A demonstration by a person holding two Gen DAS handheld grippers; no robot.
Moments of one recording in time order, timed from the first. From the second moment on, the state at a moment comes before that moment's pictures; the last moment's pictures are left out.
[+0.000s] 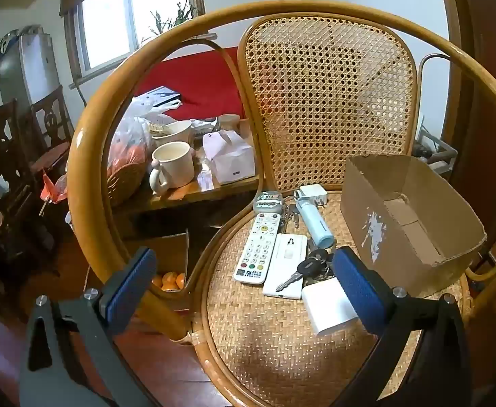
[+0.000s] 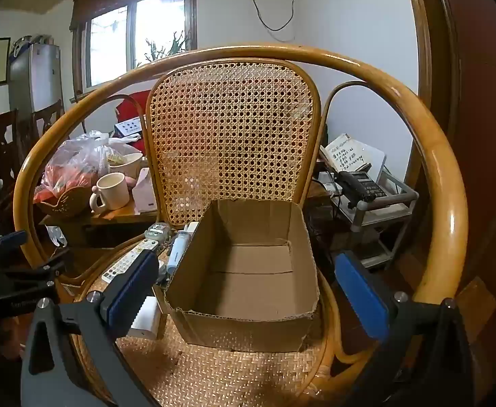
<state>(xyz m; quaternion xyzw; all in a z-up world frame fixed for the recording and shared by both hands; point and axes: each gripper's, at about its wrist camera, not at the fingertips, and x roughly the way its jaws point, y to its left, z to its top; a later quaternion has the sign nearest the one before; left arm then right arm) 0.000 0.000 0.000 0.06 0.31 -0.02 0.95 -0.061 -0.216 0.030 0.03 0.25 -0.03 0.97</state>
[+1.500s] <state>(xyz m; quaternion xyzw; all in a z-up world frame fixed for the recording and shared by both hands) 0.002 0.004 -0.003 0.07 0.32 -0.02 0.95 -0.062 -0.214 0.029 0.01 0.24 -0.04 0.97</state>
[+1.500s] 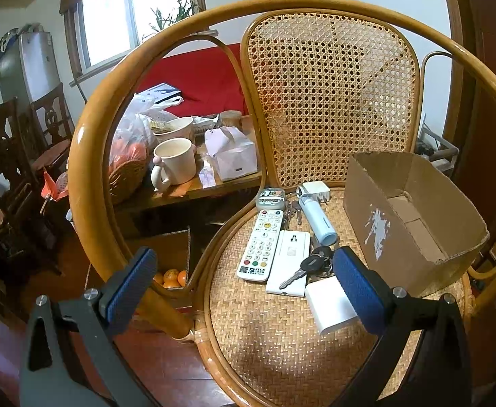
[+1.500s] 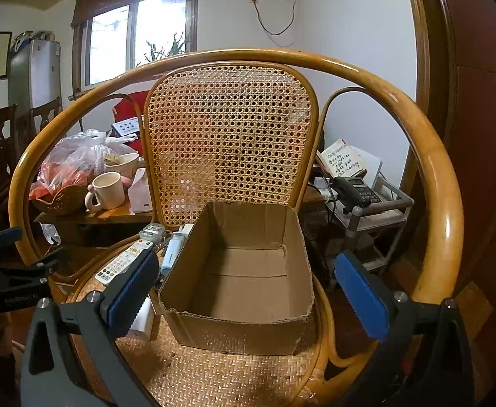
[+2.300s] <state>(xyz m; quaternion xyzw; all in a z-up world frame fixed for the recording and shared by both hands) 0.000 0.002 -0.001 0.07 0.32 -0.02 0.95 -0.061 -0.211 0.028 0.00 0.24 -0.05 0.97</state>
